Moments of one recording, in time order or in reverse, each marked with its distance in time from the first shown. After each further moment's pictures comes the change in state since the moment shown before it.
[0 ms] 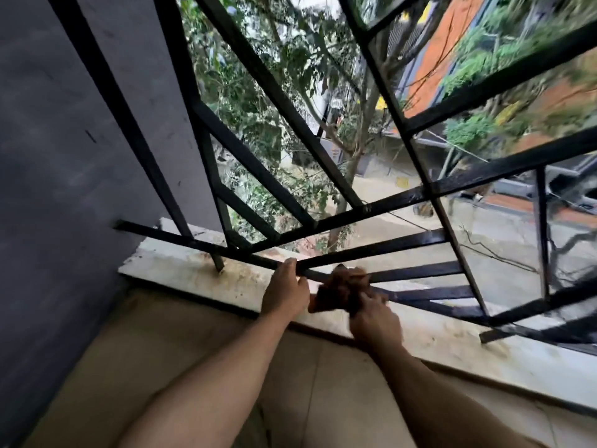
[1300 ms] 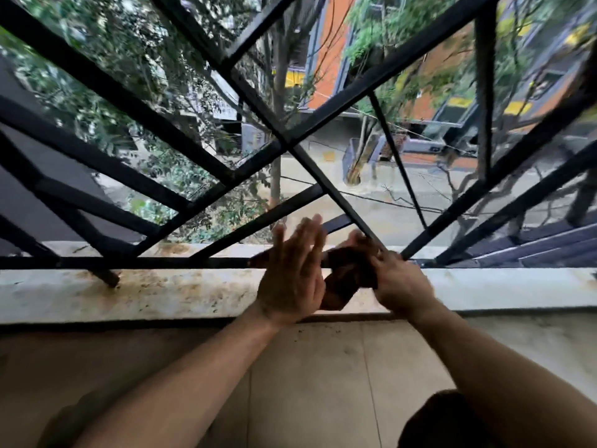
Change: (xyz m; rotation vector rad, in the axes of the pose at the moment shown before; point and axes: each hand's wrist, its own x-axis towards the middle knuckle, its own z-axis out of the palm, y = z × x) left_hand -0.064 0.104 0.095 0.193 0.405 1.257; right_hand -0.042 0.182 -0.060 -0.384 0.069 0.031
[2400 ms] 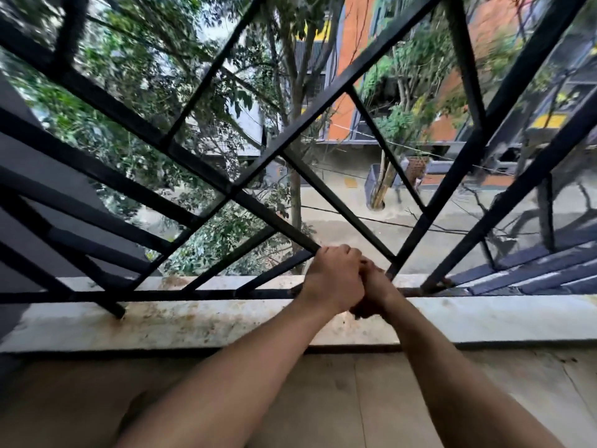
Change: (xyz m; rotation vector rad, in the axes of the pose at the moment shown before) left_hand 0.129 0.104 0.020 0.101 -0.615 -0.275; right_hand 0.015 0.024 -0.050 0.682 -0.166 0.150
